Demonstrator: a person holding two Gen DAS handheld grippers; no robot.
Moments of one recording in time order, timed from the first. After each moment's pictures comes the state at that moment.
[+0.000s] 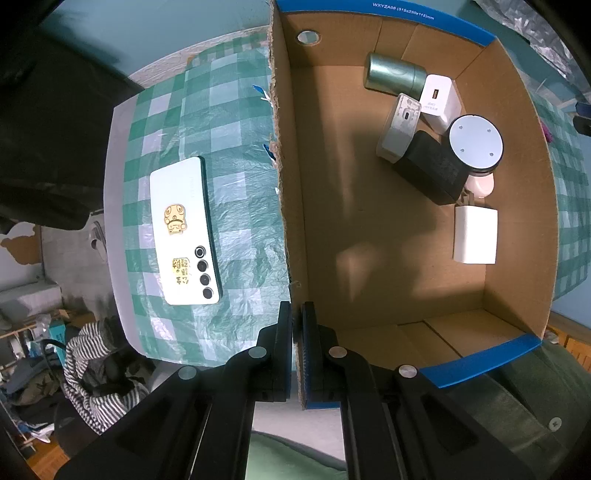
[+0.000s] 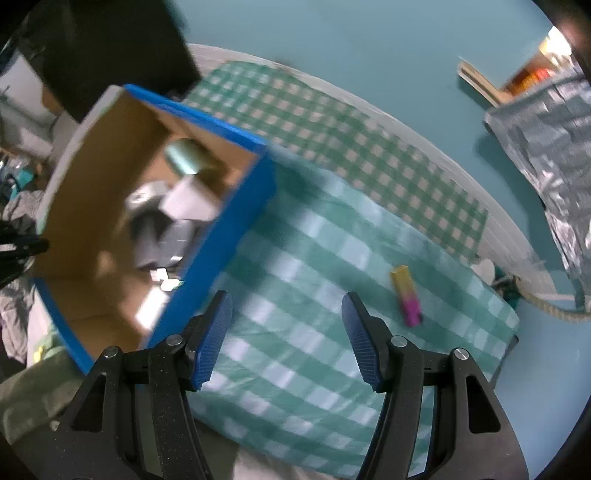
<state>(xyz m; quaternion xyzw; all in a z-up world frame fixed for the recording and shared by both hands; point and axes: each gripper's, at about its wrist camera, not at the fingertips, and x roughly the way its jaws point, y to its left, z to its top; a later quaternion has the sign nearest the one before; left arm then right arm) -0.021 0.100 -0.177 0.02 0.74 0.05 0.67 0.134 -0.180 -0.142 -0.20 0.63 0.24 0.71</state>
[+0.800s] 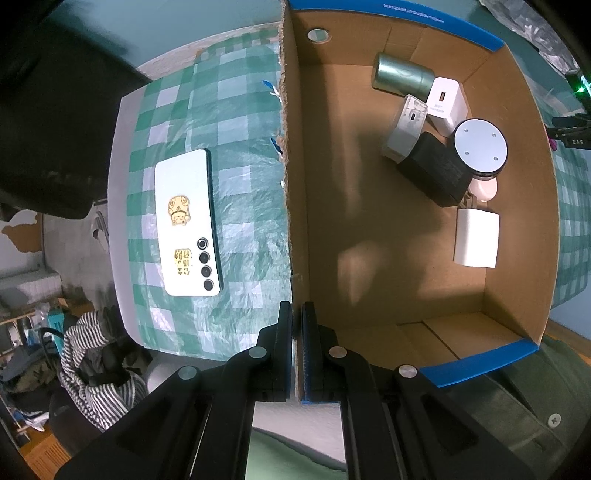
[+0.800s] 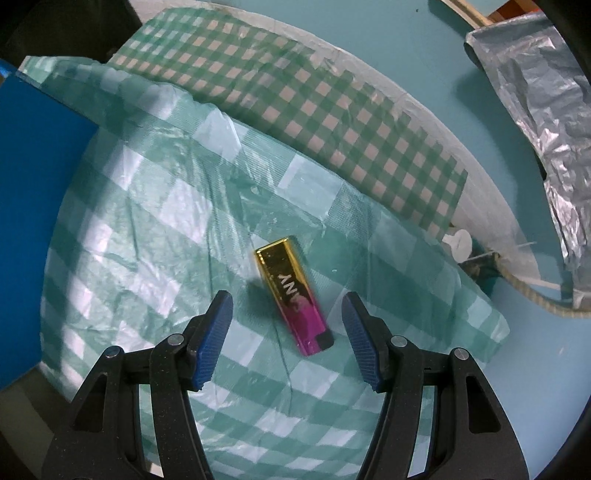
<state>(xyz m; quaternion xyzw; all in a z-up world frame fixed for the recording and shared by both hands) -0.025 0.102 -0.176 0.01 0.74 0.06 0.67 0.207 -0.261 -0.258 -0.26 0.68 0.19 0.66</state>
